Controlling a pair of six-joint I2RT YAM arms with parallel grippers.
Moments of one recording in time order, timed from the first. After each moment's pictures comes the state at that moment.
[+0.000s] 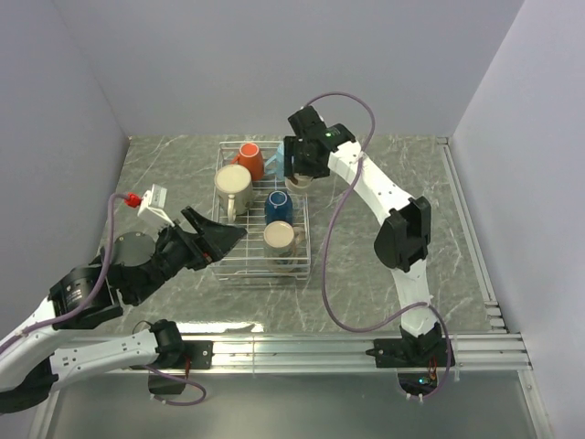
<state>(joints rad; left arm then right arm) -1.09 0.66 1.15 -0.72 -0.45 -1.06 0.58 2.16 2.20 -1.01 0.14 0.48</state>
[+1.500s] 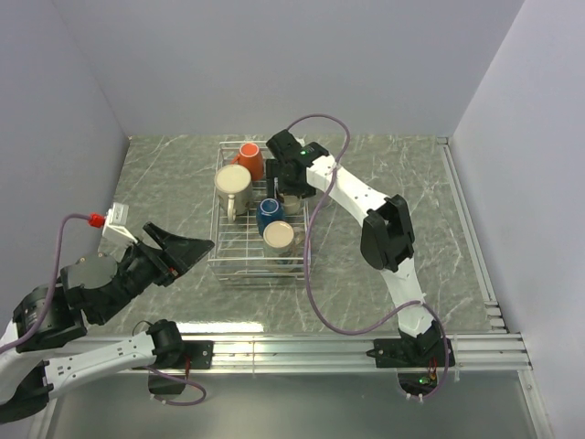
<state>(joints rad) -1.09 0.48 1.15 -0.92 -0.49 -1.17 0.66 2.25 2.13 -0.97 0.20 0.55</state>
